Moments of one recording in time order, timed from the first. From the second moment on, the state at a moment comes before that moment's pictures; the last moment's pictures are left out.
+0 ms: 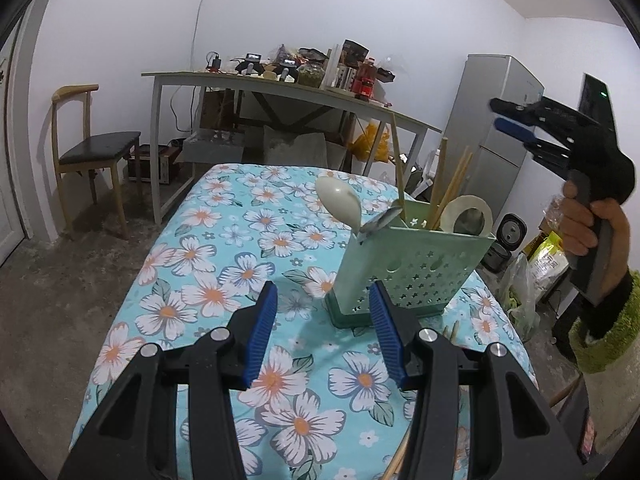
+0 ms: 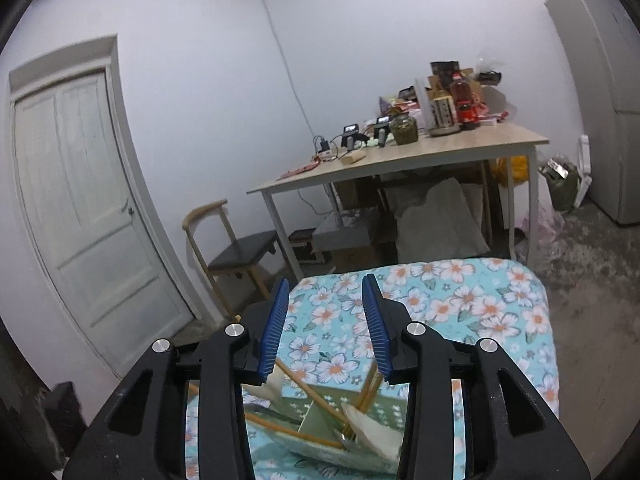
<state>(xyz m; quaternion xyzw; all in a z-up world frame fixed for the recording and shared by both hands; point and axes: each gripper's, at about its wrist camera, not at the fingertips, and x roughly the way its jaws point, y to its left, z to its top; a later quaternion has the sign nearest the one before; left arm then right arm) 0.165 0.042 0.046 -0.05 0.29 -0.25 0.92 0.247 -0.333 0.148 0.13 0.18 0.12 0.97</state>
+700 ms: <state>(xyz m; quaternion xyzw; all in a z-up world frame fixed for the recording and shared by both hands) 0.174 -0.006 0.001 0.01 0.38 -0.31 0.87 0.159 -0.364 -0.020 0.35 0.41 0.06 0.84</state>
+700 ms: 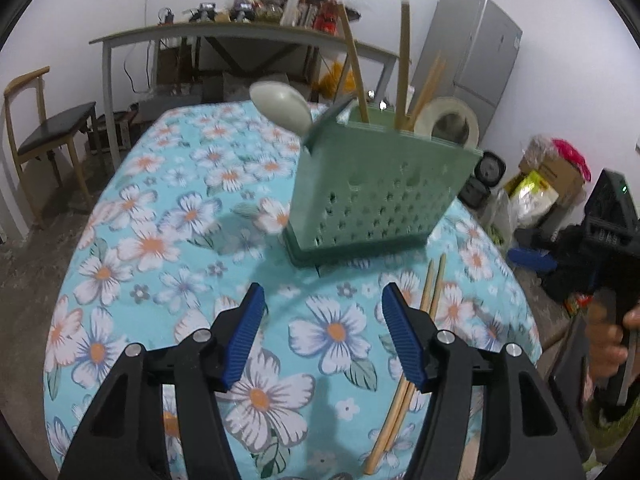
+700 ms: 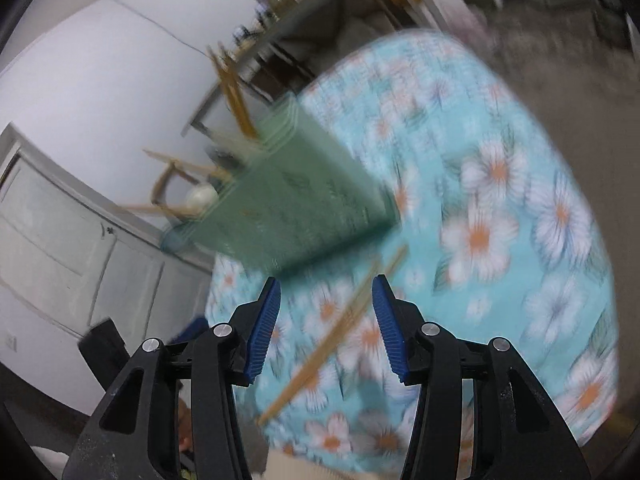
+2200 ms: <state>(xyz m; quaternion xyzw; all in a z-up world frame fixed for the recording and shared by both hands) 0.165 -0.043 -0.016 0.05 0.42 -0.32 0.85 0.184 -0.389 -0.088 0.39 0.48 0.06 0.79</state>
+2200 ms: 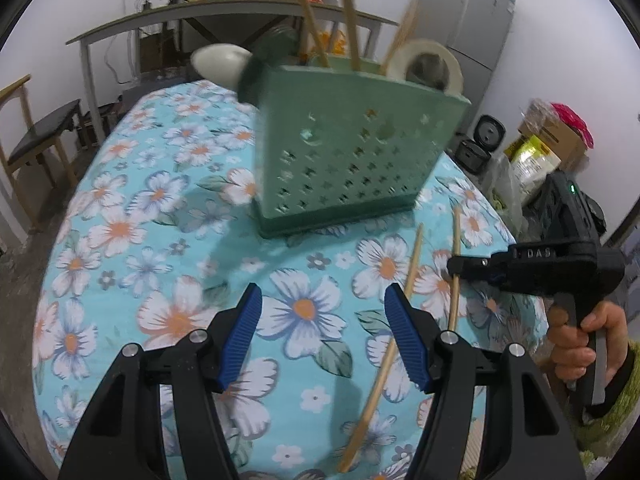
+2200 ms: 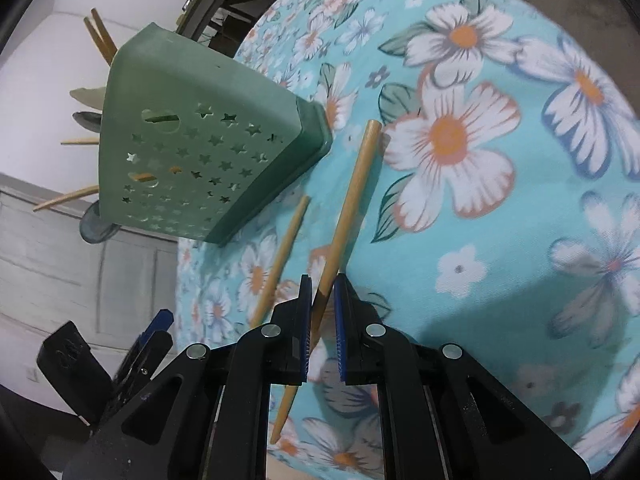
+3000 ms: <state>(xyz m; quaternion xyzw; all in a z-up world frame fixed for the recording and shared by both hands) 0.145 -0.088 -0.052 0.23 0.42 -0.35 0.80 0.187 -0.360 -0.095 0.35 0.49 0.06 0.80</state>
